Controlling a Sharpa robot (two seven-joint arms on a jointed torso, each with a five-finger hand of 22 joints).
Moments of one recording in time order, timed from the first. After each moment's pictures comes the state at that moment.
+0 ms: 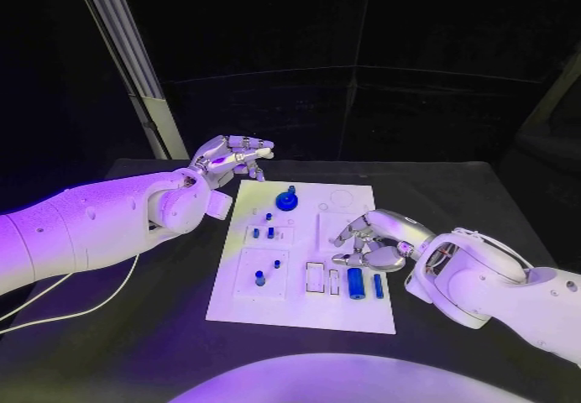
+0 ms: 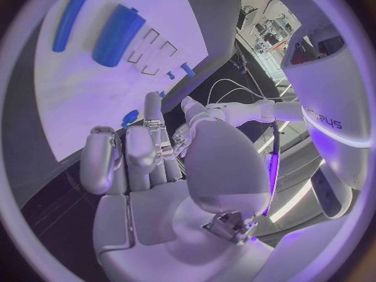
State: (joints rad) left arm 1.21 -0.77 -0.16 1.29 0.04 -0.06 0.46; left_hand 1.33 -0.07 0.36 -0.02 0.06 0.94 0.20 0.20 0.07 0.93 0.13 0.48 0.09 1.15 0.04 0.99 0.49 0.17 1.19 0.14 0.60 0.62; right arm 0.91 -0.99 0.05 1.85 -1.39 -0.35 -0.14; right_hand 1.19 -0.11 0.10 0.17 0.24 1.00 0.11 0.19 0.10 1.31 0.02 0.55 0.38 1.46 -0.04 1.20 0.96 0.08 1.41 0.06 1.40 1.23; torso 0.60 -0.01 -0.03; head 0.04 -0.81
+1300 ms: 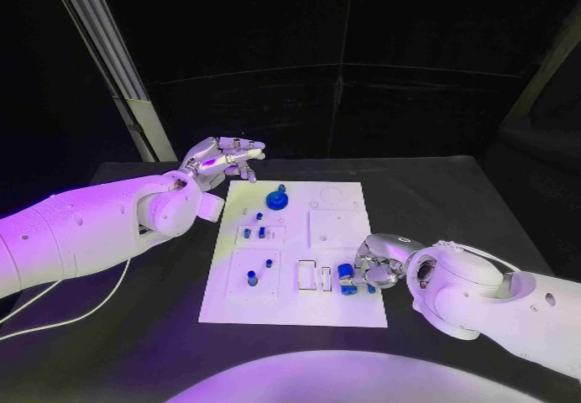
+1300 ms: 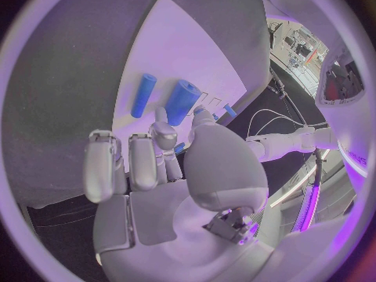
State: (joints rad) left arm 1.20 -0.78 -0.17 1.29 0.04 -0.06 0.46; left_hand 1.33 -0.07 0.36 -0.02 0.06 0.94 0.20 0.20 0.07 0.93 0.13 0.48 0.09 1.15 0.04 0.99 0.48 0.17 1.19 0.14 0.60 0.62; right arm 0.85 -0.97 0.05 1.86 -1.56 -0.16 -0.55; right_hand 1.14 -0.03 -0.17 0.29 0.25 0.97 0.10 0.34 0.18 1.35 0.01 1.07 1.07 1.47 -0.05 1.36 1.19 0.07 1.44 0.06 1.46 1.31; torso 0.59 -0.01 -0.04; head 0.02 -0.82
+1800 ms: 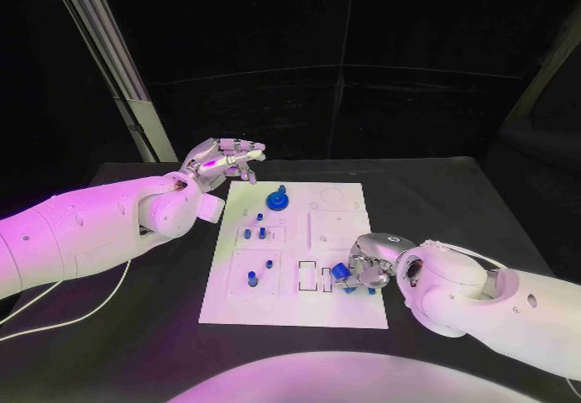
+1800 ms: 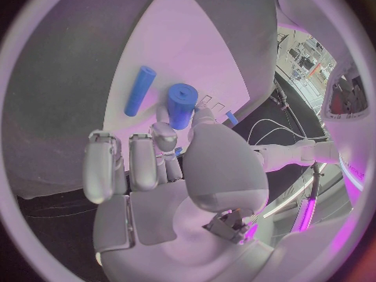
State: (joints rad) left arm 1.20 -0.78 -0.17 1.29 0.04 -0.06 0.46; left_hand 1.33 -0.07 0.36 -0.02 0.06 0.94 0.20 0.20 0.07 0.93 0.13 0.48 0.09 1.15 0.04 0.99 0.48 0.17 1.19 0.14 0.60 0.62; right arm 0.84 -0.91 0.06 1.82 -1.66 -0.12 -0.56; right_hand 1.22 -0.03 -0.18 0.27 0.23 0.95 0.10 0.36 0.21 1.35 0.01 1.08 1.10 1.47 -0.05 1.36 1.21 0.07 1.44 0.06 1.46 1.31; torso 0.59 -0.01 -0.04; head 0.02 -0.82
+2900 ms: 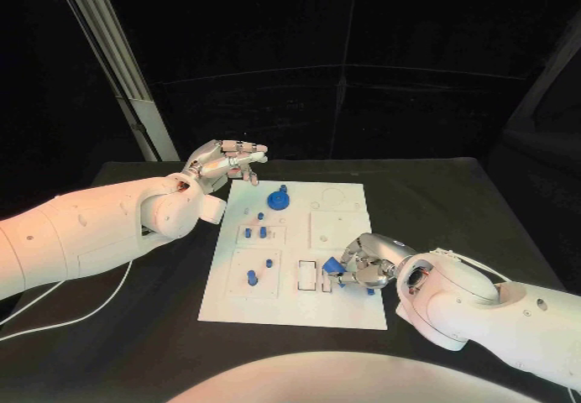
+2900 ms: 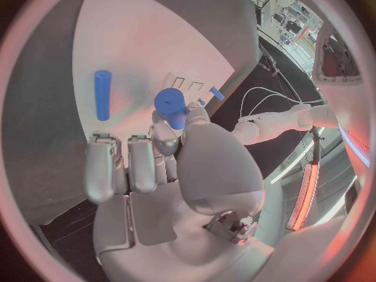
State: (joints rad) left arm 1.20 -0.78 -0.17 1.29 0.04 -0.05 0.46; left_hand 1.33 -0.07 0.36 -0.03 0.06 0.94 0.20 0.20 0.07 0.93 0.13 0.49 0.09 1.15 0.04 0.99 0.48 0.17 1.19 0.14 0.59 0.62; right arm 0.83 -0.93 0.06 1.89 -1.45 -0.33 -0.54; right_hand 1.32 0.03 -0.17 0.28 0.50 0.94 0.10 0.39 0.23 1.37 0.01 1.09 1.15 1.47 -0.05 1.37 1.23 0.07 1.44 0.05 1.47 1.31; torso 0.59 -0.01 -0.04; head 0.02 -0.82
